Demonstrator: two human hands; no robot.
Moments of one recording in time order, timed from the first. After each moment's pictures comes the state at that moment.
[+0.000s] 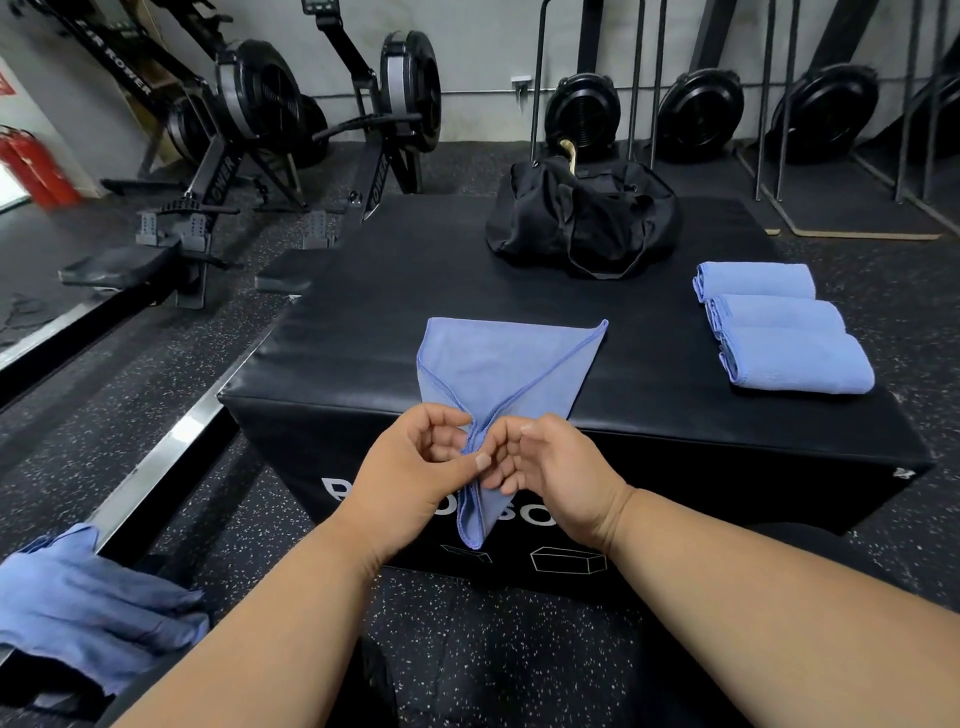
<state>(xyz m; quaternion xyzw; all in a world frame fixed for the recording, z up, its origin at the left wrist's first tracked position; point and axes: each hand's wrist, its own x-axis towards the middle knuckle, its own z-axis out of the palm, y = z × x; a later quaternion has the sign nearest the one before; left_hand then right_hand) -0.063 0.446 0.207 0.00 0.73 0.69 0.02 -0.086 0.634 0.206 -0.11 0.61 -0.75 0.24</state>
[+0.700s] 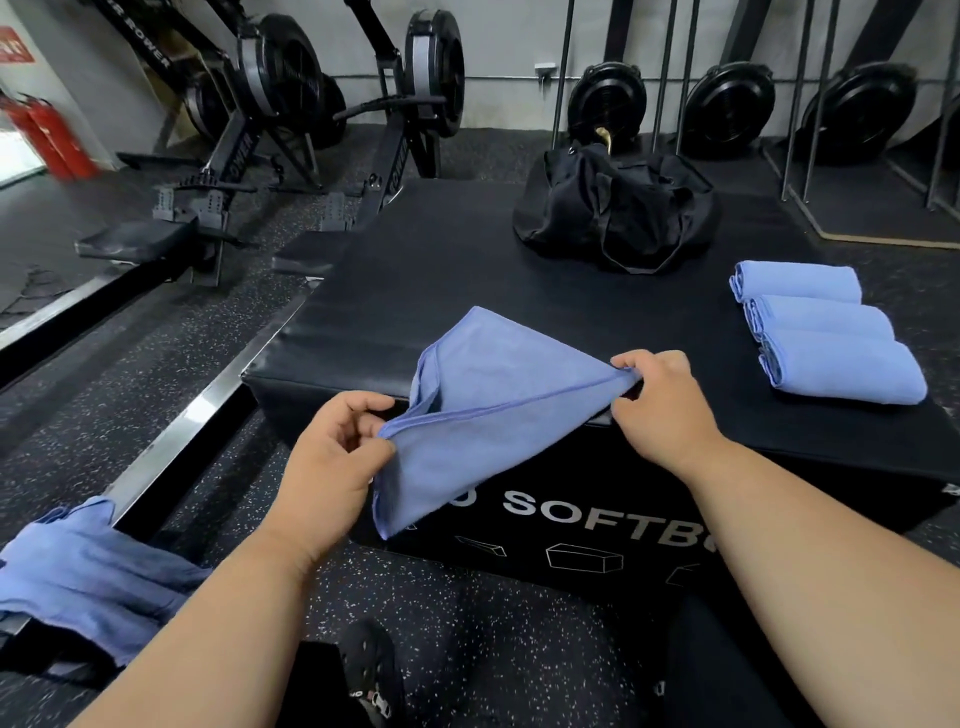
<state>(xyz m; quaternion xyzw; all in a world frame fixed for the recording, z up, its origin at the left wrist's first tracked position) -0.051 0.365 0.207 -0.06 0.75 0.66 -0.08 -0.156 0.708 0.189 0.03 0.94 -0.34 -0.03</state>
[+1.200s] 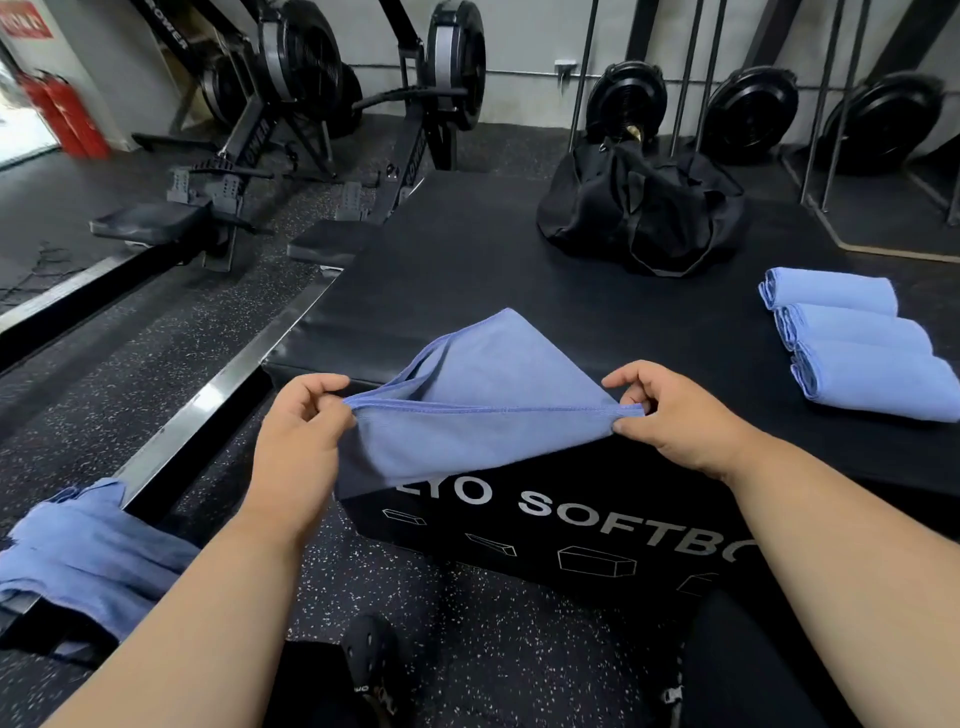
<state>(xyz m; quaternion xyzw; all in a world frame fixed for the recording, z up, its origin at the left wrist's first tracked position) -0.067 0.321 0.194 -0.15 0.70 0.67 -0.20 -0.155 0.700 0.206 -0.08 0.89 -0.44 0.12</state>
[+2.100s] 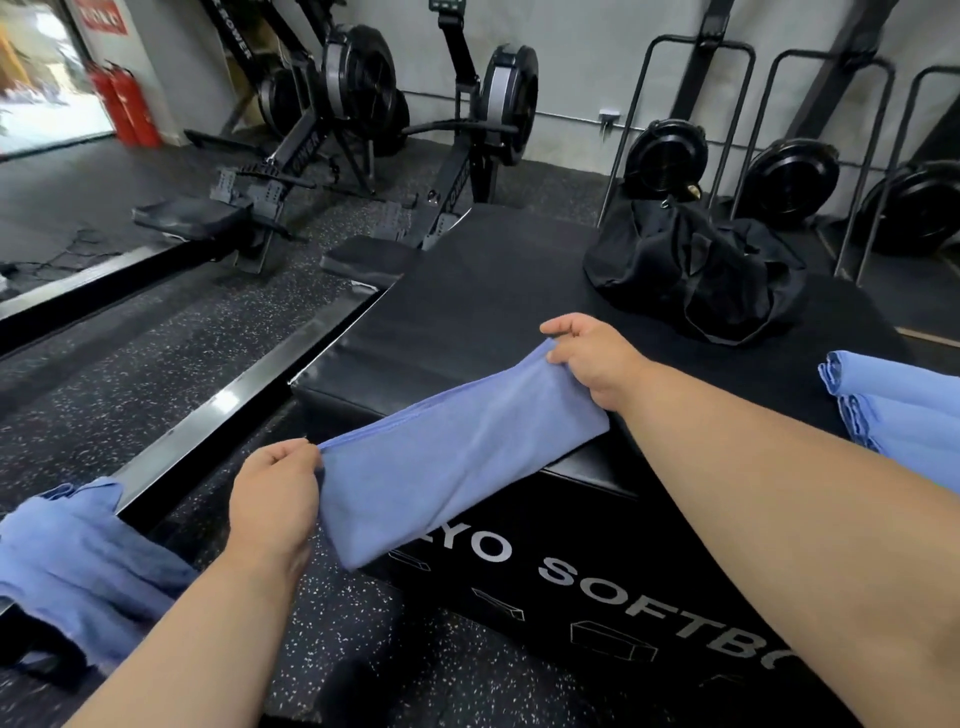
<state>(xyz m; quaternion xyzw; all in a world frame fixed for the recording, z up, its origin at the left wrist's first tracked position) -0.088 0.270 0.164 -0.31 0.64 0.68 -0.20 -0.298 0.549 0.228 -0.04 0.82 -0.55 0.13</state>
